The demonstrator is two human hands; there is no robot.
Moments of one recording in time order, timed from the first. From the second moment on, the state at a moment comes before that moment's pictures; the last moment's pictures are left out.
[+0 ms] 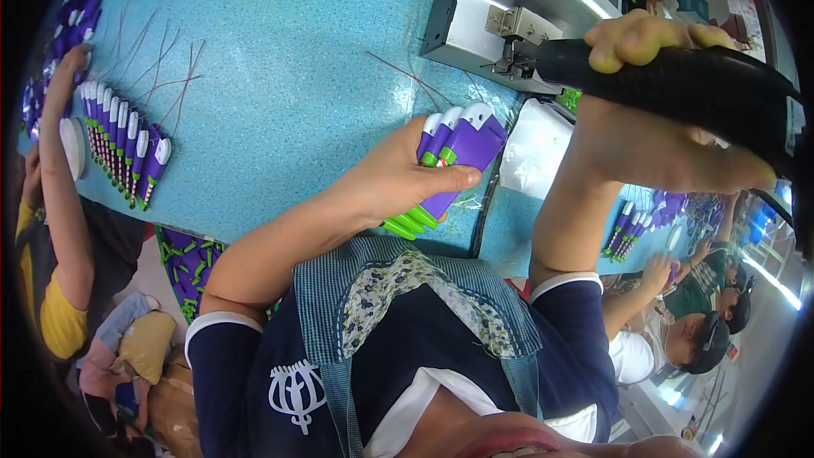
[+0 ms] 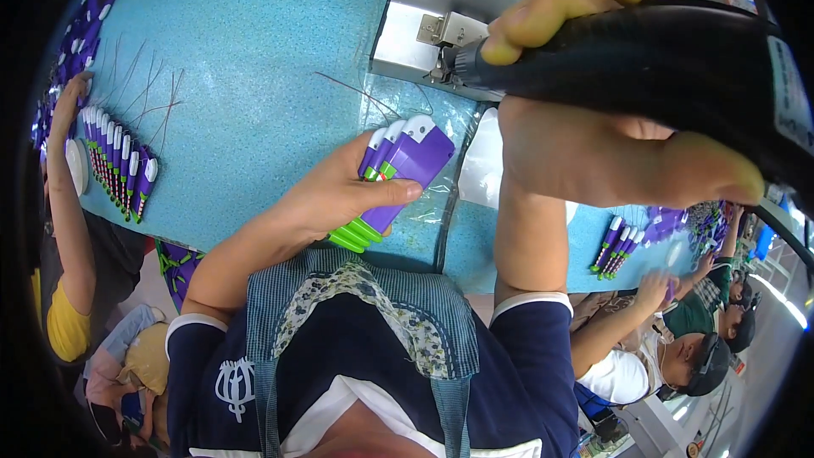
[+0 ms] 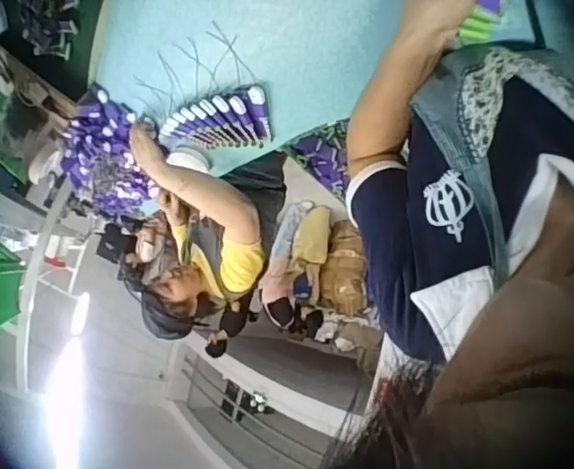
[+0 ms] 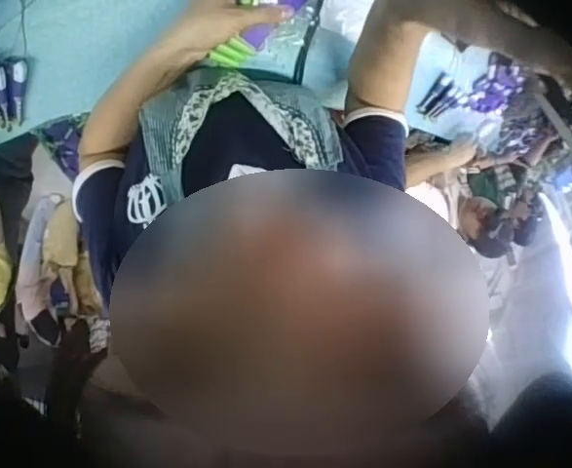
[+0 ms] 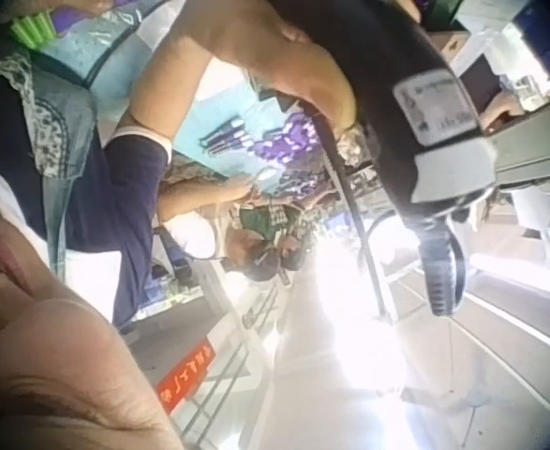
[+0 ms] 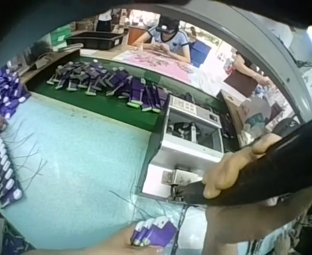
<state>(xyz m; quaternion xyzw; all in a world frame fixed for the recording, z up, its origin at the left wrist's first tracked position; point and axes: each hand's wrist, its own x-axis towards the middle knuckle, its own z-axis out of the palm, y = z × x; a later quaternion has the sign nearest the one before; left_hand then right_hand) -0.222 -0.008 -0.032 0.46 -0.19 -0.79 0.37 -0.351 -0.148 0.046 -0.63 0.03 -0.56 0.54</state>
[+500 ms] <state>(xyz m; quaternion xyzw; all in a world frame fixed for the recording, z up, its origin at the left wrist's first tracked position) -0.227 -0.005 -0.031 0.44 -0.22 -0.77 0.41 -0.347 -0.092 0.030 -0.60 0.11 -0.50 0.61</state>
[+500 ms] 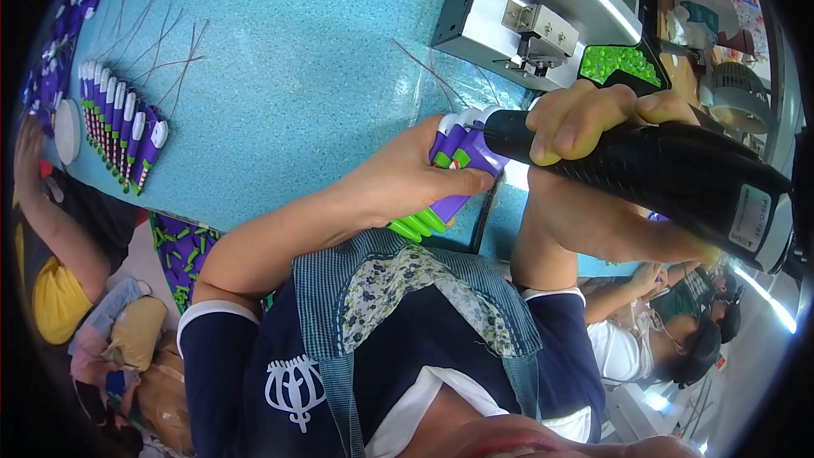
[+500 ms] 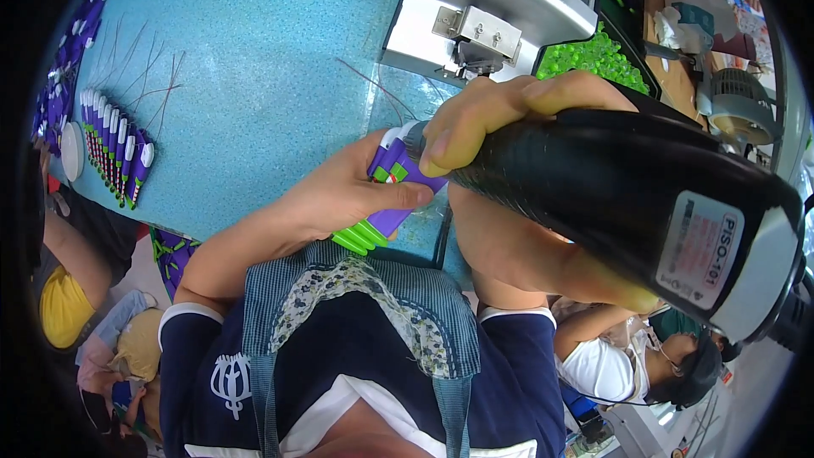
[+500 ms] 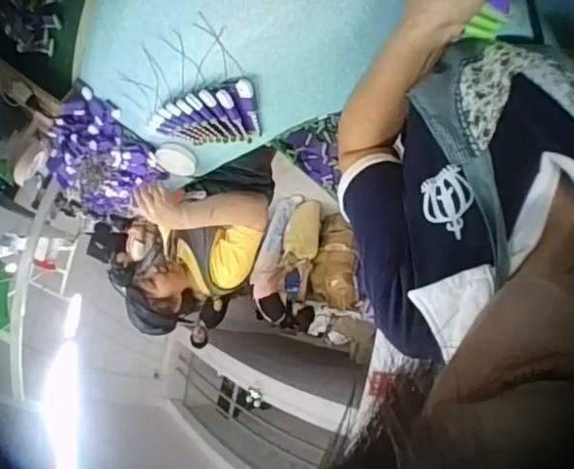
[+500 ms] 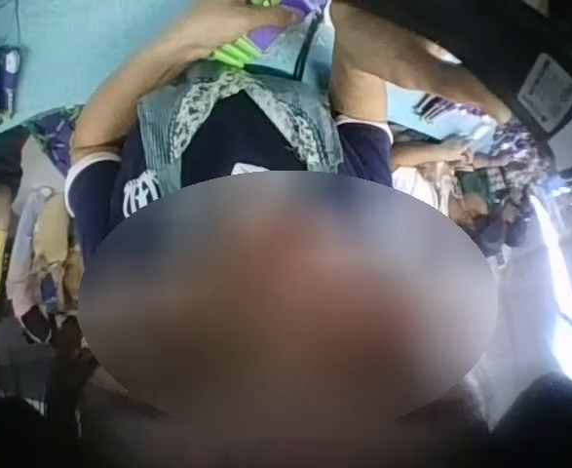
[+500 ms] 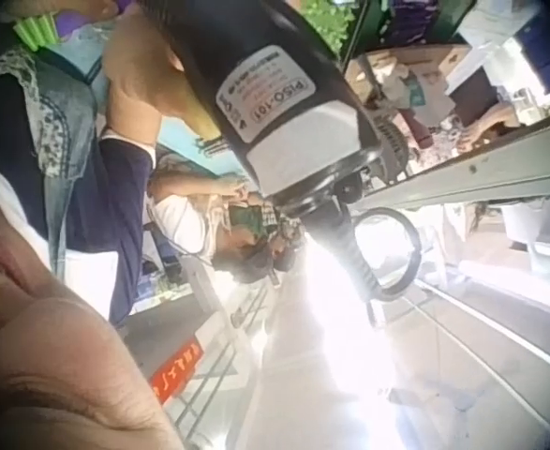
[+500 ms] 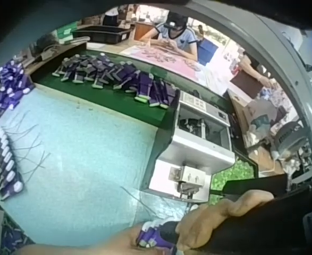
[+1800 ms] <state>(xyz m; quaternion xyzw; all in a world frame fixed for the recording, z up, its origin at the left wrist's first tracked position) -0.230 -0.006 -0.036 0.44 -0.24 -0.76 0.42 -0.338 -0.095 0.026 -0.58 0.10 -0.50 0.64</state>
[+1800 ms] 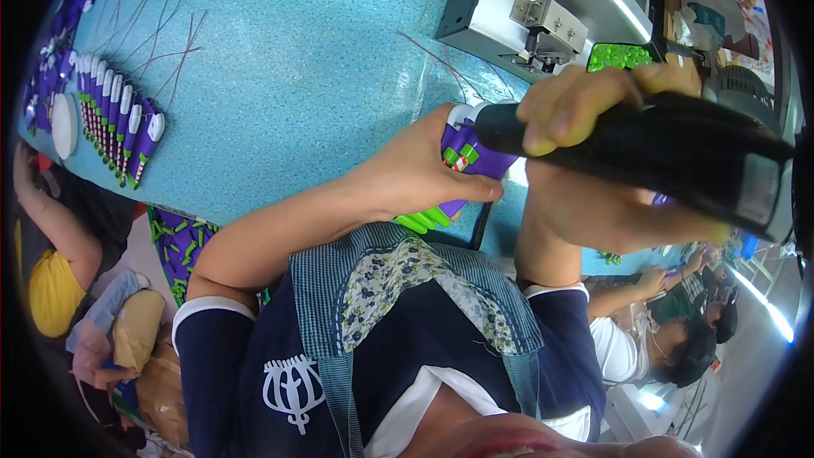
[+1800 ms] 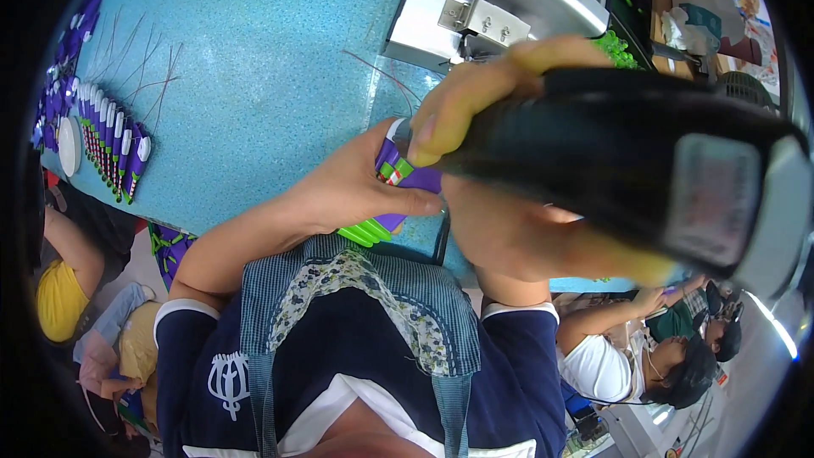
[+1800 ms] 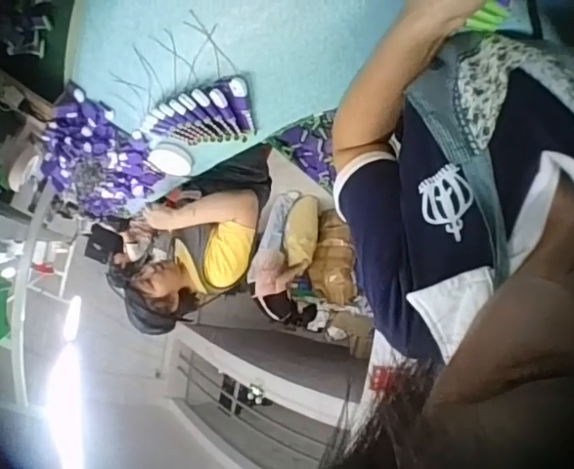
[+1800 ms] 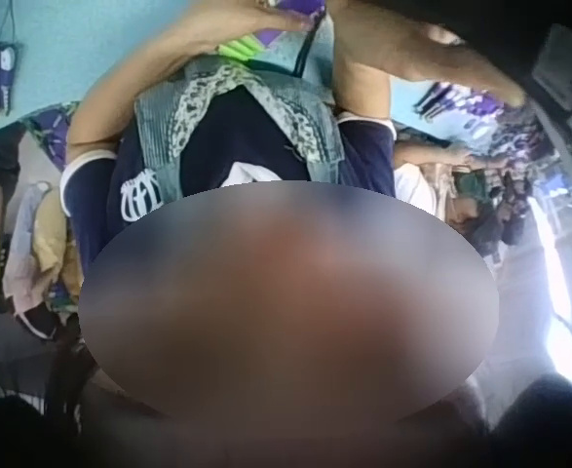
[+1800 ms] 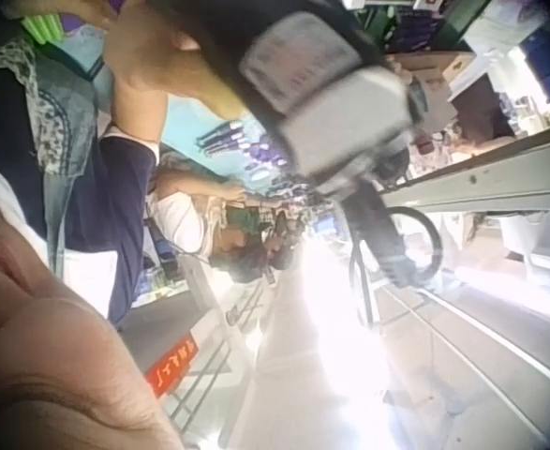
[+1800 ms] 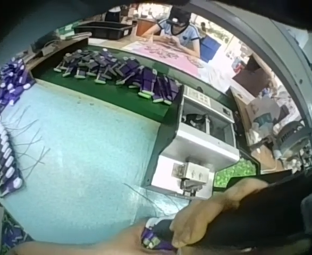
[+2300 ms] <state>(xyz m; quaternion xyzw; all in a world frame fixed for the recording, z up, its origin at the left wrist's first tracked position) -0.224 0.005 -0.035 0.44 -0.17 -0.76 0.45 -0.348 -0.118 0.050 -0.62 0.06 -0.54 0.56</state>
